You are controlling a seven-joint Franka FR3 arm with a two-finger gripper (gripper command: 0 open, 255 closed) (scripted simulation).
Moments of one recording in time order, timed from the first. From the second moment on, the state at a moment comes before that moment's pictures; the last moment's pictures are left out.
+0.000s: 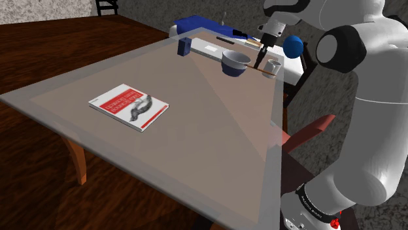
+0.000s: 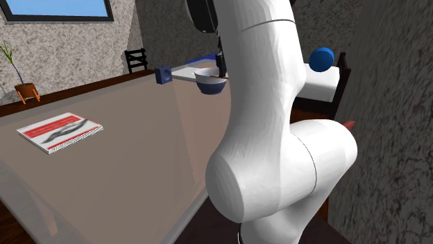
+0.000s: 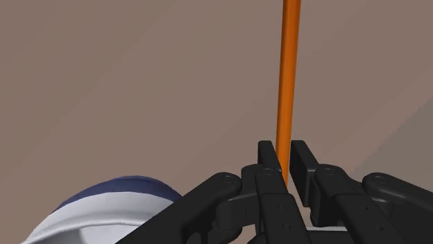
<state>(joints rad) -0.08 0.52 -0.56 -1.30 0.39 1.54 -1.13</state>
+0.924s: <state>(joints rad) -0.06 0.55 -0.55 -1.45 0.41 1.71 -1.17</state>
